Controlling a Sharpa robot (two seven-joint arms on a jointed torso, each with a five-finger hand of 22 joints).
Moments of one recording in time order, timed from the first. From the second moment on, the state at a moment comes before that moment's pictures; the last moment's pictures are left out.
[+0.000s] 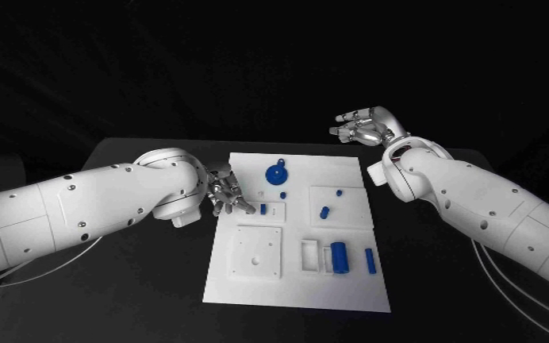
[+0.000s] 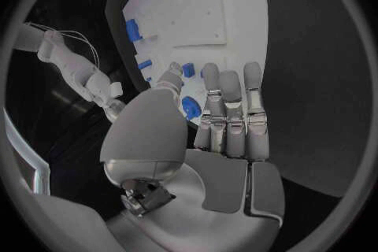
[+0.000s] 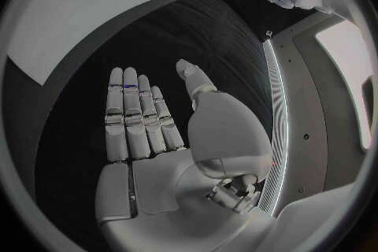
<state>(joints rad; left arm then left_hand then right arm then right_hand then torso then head) 1.39 -0.74 -0.17 1.46 -0.98 0.02 -0.52 1.19 -0.16 0.05 0.11 0.09 1.00 0.07 0.10 0.47 1.33 -0.02 0.65 0.30 1.22 -0.07 1.08 0.48 0.01 1.20 -0.09 0.25 1.26 1.03 -0.64 0.38 1.13 -0.98 -0.41 0.09 1.21 -0.06 0.07 -0.19 0.48 0.93 0.16 0.07 0.06 1.13 0.13 0.08 0.06 1.23 0.10 0.08 0.08 0.09 1.13 0.09 0.08 0.07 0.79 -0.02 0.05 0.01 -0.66</state>
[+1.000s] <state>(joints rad) 1.40 -0.60 -0.21 1.36 -1.21 -0.26 -0.06 1.40 -0.09 0.24 -0.13 0.17 1.11 0.11 0.07 0.07 1.19 0.09 0.06 0.06 1.20 -0.01 0.97 0.26 0.07 1.19 -0.02 0.15 1.31 1.02 -0.64 0.38 1.14 -0.97 -0.41 0.10 1.21 -0.05 0.09 -0.21 0.48 0.93 0.16 0.07 0.06 1.12 0.13 0.08 0.06 1.22 0.11 0.08 0.07 0.09 1.12 0.10 0.08 0.07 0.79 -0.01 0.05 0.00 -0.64</state>
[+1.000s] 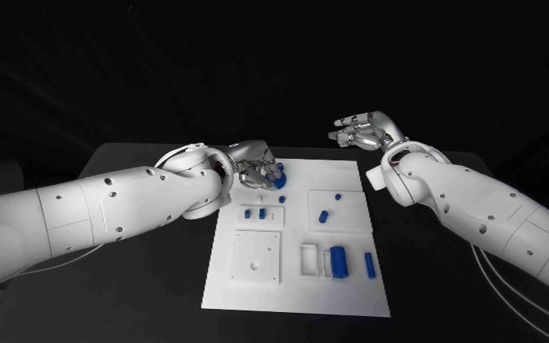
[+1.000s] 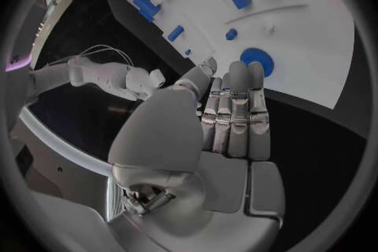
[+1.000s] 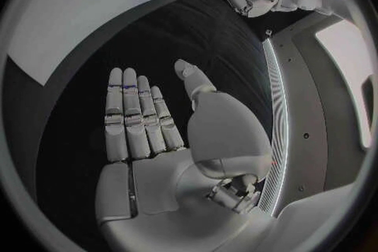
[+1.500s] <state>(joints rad) 1.35 -0.51 -0.23 1.24 -1.39 -0.27 0.00 1.39 -0.11 0.25 -0.12 0.17 1.12 0.11 0.07 0.07 1.16 0.09 0.06 0.06 1.25 -0.01 1.05 0.28 0.09 1.24 -0.03 0.17 1.31 1.02 -0.63 0.38 1.14 -0.97 -0.41 0.10 1.21 -0.05 0.09 -0.21 0.48 0.93 0.16 0.07 0.06 1.12 0.13 0.08 0.06 1.22 0.11 0.08 0.07 0.09 1.12 0.10 0.08 0.07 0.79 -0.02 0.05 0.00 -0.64</state>
